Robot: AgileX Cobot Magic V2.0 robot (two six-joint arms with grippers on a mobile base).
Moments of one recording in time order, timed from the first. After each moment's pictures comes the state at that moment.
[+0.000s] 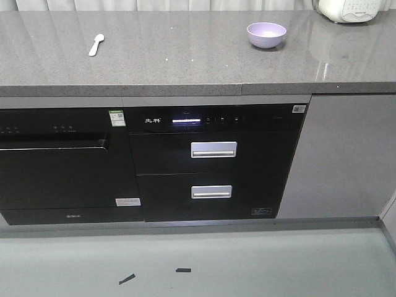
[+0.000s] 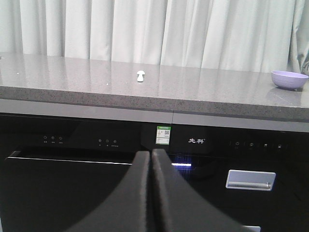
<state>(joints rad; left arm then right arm) 0.05 -0.01 0.03 0.01 0.08 -0.19 -0.02 -0.01 0.03 -0.24 0.12 0.26</state>
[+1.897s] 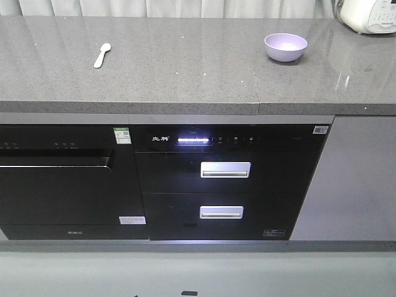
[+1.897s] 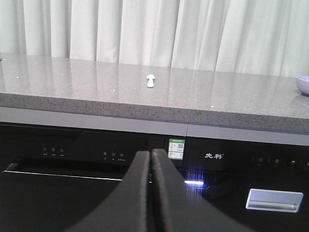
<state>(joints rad) 0.05 -0.01 0.03 0.01 0.08 -0.19 -0.02 -0.01 0.03 -0.24 0.12 0.26</state>
